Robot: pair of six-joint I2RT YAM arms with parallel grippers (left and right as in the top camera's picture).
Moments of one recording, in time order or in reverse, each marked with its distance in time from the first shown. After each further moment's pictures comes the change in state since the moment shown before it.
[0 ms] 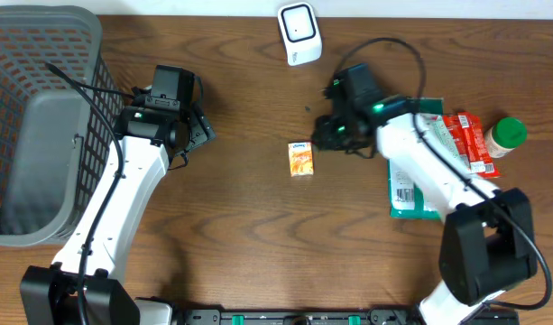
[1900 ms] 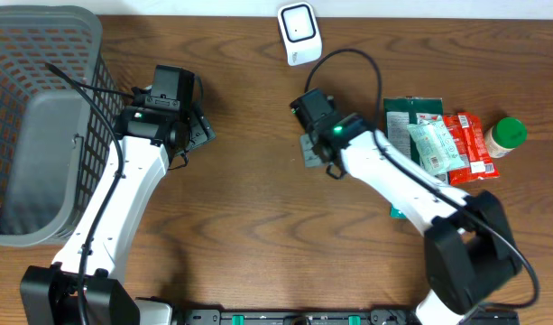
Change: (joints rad) left arm 0.000 0.000 0.000 0.000 0.000 0.000; right arm 0.208 0.005 -0.031 -0.016 0.478 0.034
